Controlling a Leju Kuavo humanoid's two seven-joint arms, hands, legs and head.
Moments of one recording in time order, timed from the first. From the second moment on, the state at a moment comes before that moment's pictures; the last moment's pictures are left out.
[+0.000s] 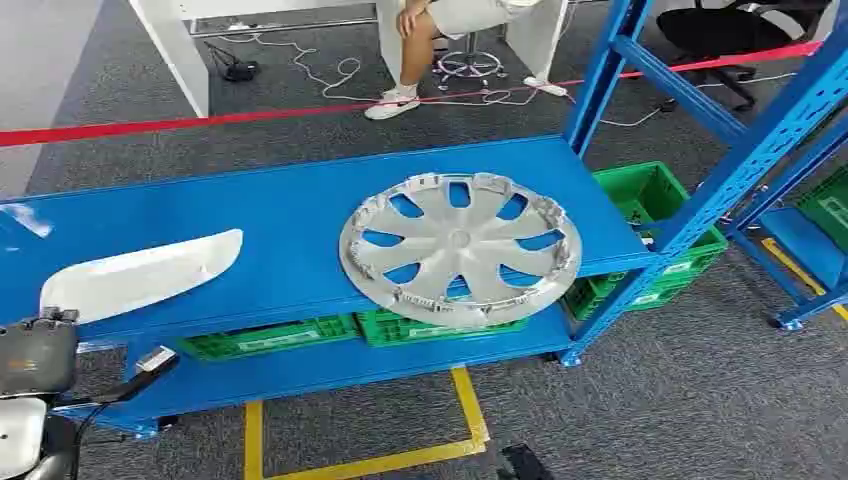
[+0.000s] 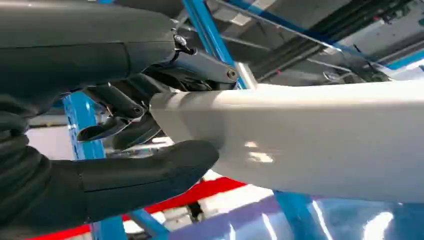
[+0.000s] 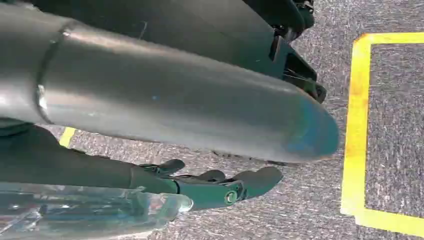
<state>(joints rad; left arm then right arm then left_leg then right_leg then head) -0.18 0.46 -0.60 -1.27 -1.49 0.41 0.44 -0.12 0.08 1.54 -0.12 -1.48 -0.16 -0.36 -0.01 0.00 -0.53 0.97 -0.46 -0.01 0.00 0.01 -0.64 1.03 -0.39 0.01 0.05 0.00</state>
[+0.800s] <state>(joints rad) -0.60 0.77 -1.19 -1.38 -1.49 0.34 0.65 -0.12 0.10 1.55 -0.12 -1.49 -0.21 -0.37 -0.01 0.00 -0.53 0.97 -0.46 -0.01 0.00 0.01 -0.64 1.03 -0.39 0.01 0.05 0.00</state>
